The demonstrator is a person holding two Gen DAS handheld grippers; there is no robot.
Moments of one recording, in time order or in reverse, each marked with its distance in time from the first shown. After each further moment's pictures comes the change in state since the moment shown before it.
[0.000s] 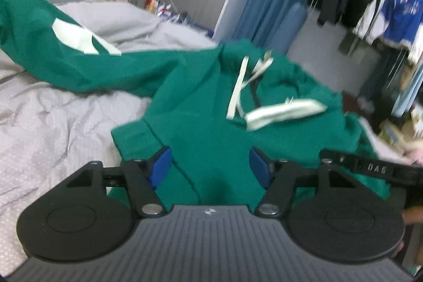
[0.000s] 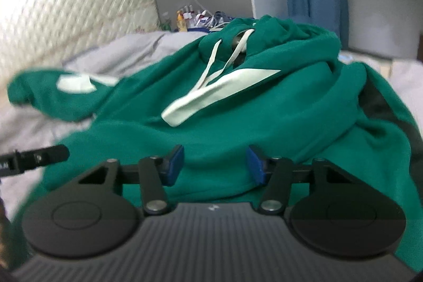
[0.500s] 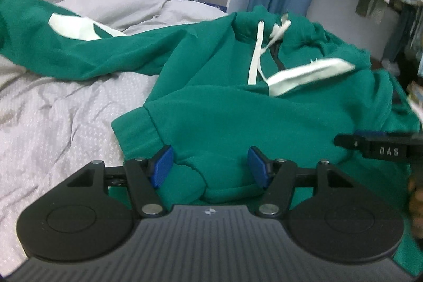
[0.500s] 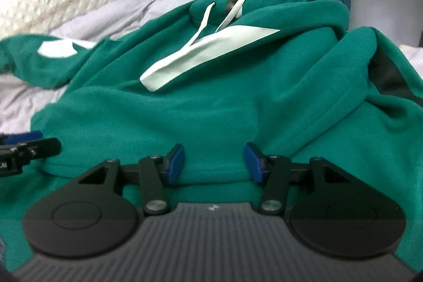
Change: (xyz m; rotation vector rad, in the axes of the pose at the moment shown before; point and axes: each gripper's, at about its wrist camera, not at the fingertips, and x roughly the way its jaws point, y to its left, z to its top) left arm 0.033 -0.006 -0.016 0.083 0.074 0.106; right arm 0.027 -0.016 -0.018 0.002 0.103 -0.022
